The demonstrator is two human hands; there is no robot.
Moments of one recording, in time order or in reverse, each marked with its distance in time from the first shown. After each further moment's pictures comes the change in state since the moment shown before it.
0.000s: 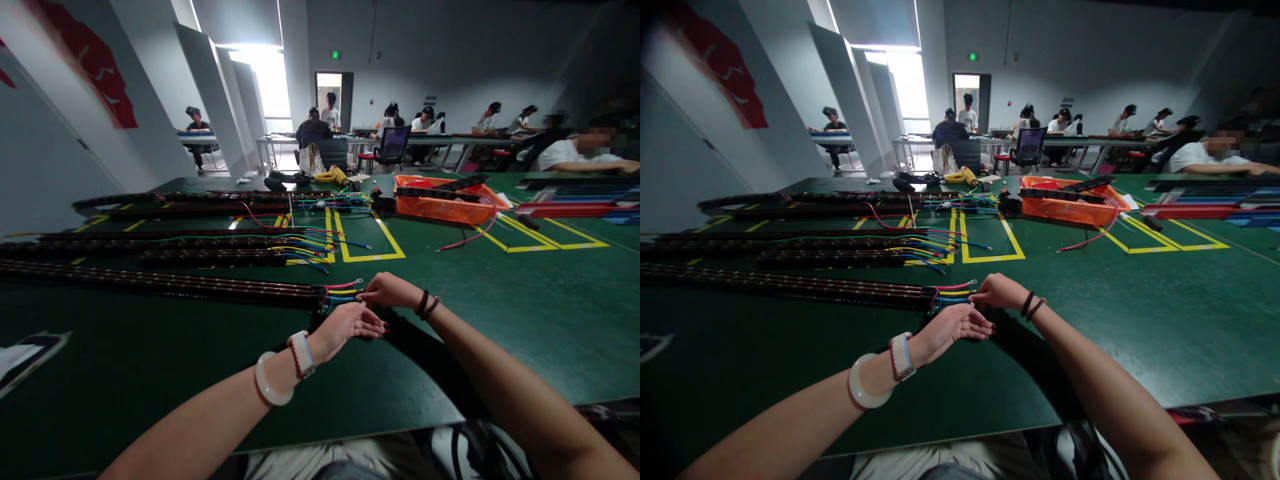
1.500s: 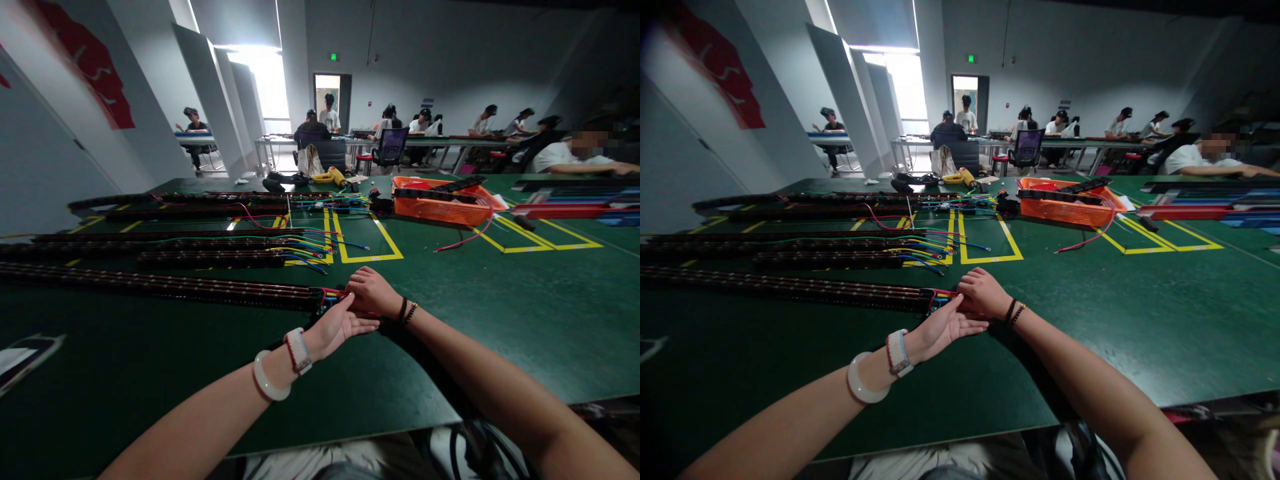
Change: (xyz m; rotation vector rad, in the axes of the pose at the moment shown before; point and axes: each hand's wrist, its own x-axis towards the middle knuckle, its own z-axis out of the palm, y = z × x) left_hand 0.007 0.004 -0.003 -0.314 0.056 -0.128; right_hand 0.019 -0.007 0.026 -0.473 0.506 -0.627
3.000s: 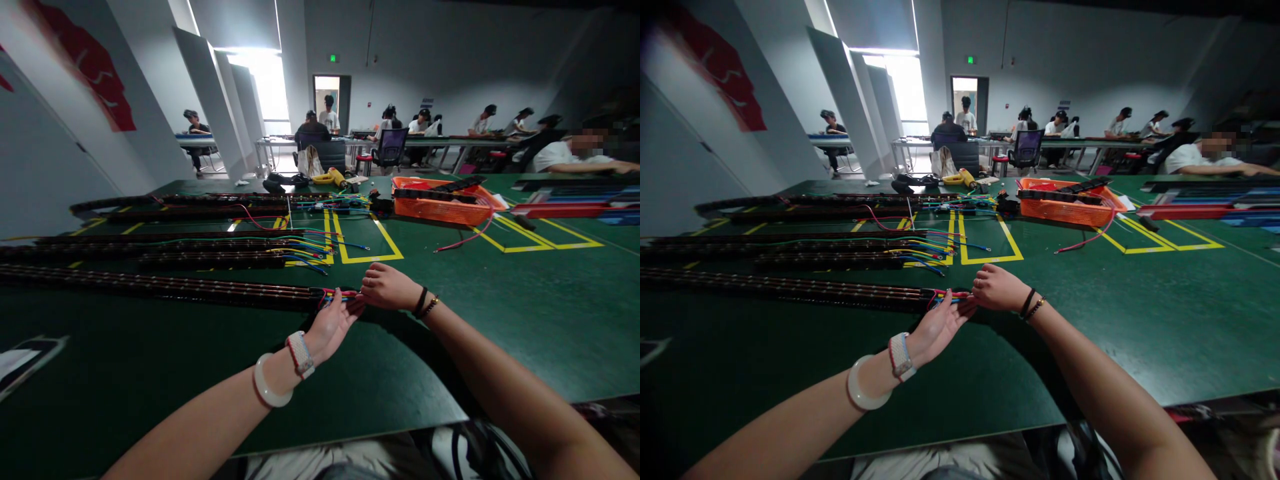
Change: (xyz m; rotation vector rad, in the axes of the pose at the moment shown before) left_hand 0.001 -0.002 -0.004 -0.193 0.121 0.214; right_hand -0.010 0.011 -0.038 -0.265 -0.182 -0.224
